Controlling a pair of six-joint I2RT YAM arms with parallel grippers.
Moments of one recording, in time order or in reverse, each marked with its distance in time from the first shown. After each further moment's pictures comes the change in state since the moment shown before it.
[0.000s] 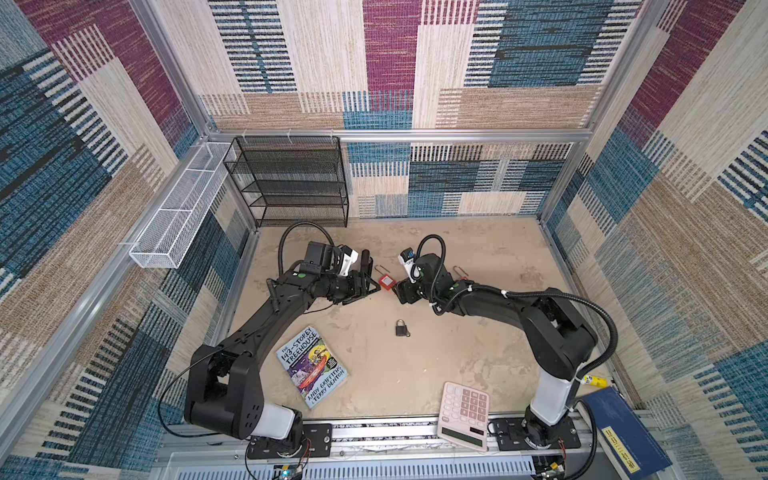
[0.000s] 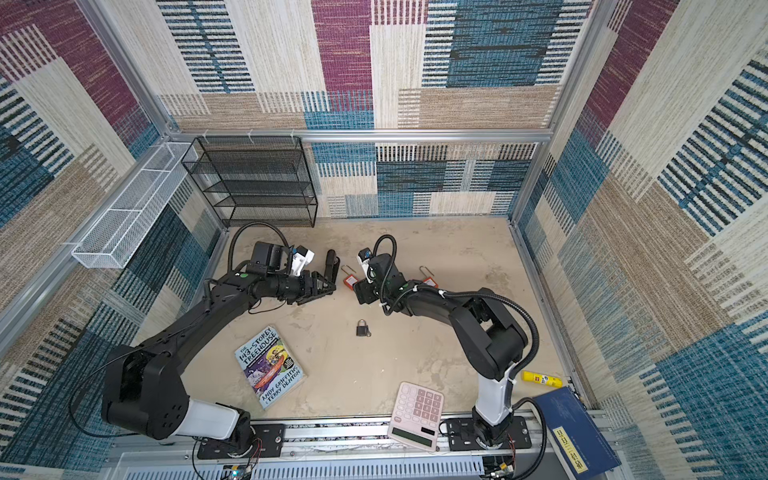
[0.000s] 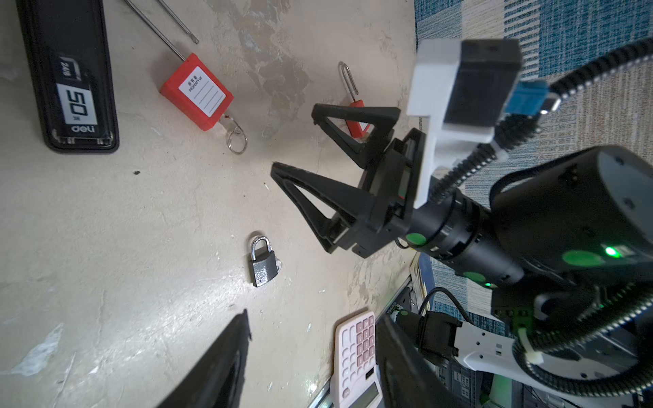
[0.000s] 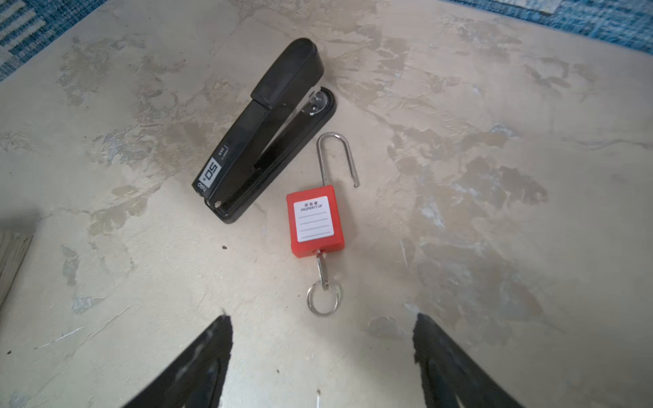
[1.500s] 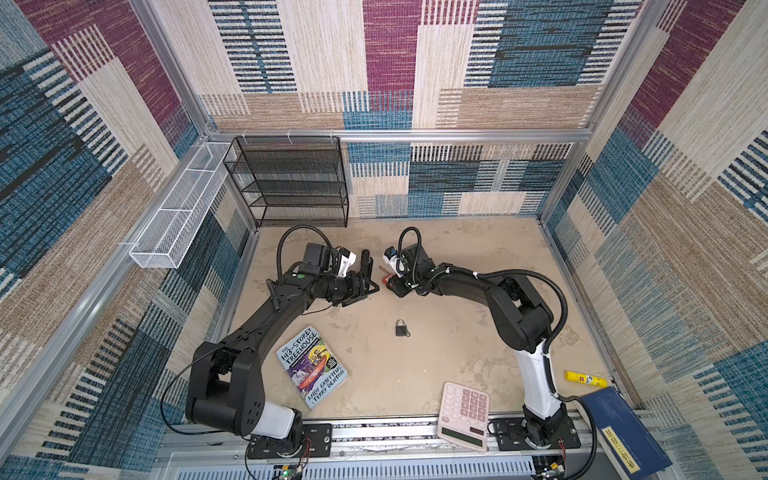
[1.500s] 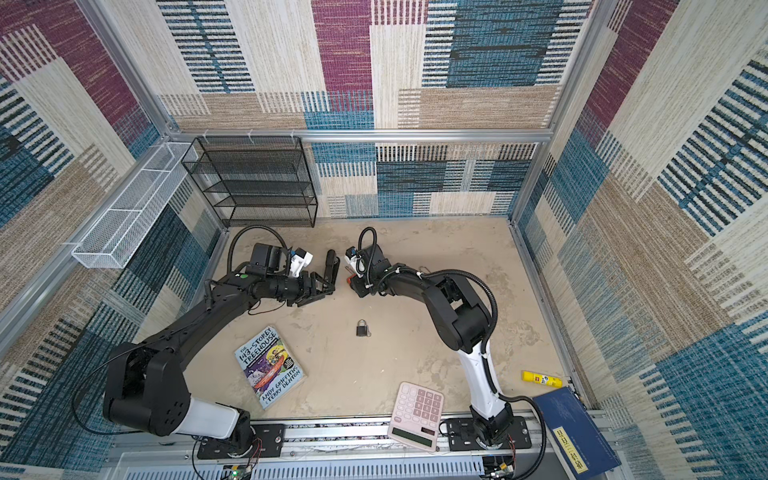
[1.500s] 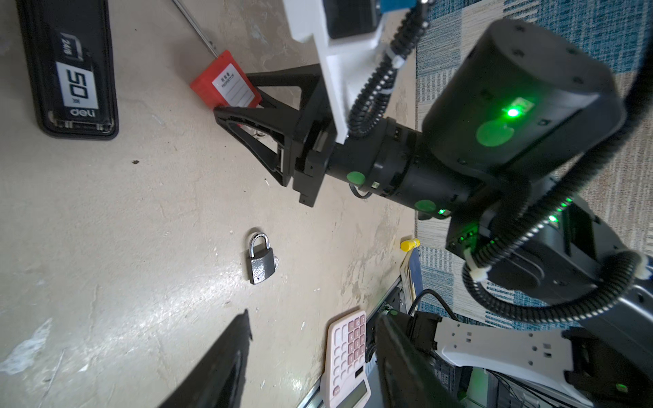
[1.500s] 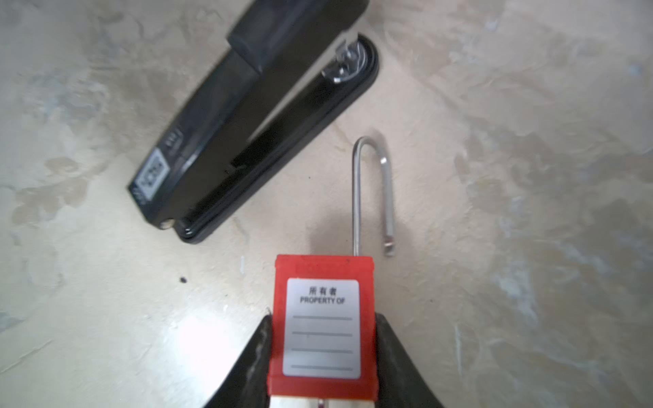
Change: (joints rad) left arm 0.019 0.017 -0.019 0.026 0.037 -0.045; right arm -0.041 0.246 0.308 -0.197 -0.130 -0.124
